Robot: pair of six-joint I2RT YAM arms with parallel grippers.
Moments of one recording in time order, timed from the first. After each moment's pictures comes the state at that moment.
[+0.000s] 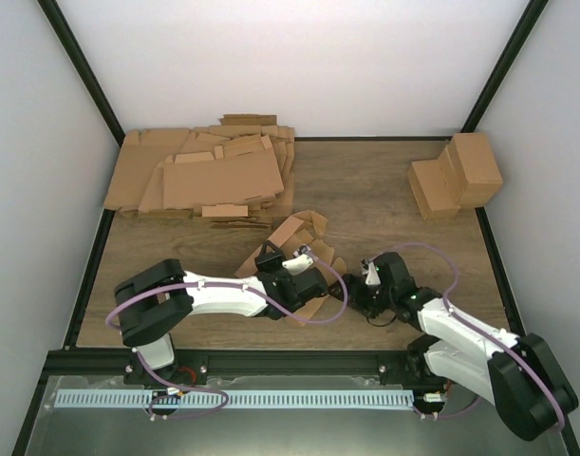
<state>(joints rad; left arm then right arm) -1.19 1.73 0.92 -0.27 -1.30 0.28 0.49 0.94 0.26 -0.19 -0.47 0.89</state>
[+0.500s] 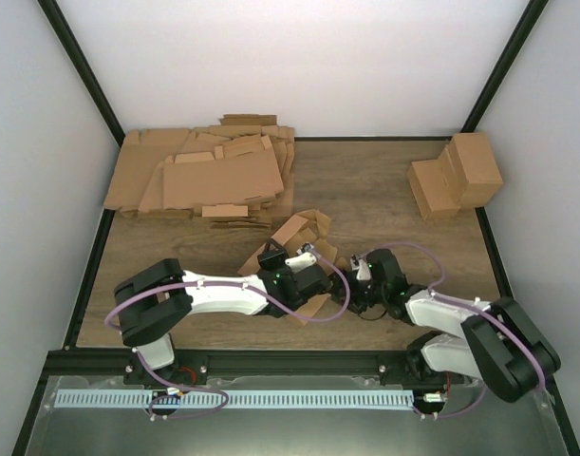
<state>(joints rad) -1.18 1.73 0.94 -0.25 -1.27 0.31 0.51 1.17 0.23 0.17 -0.58 1.01</state>
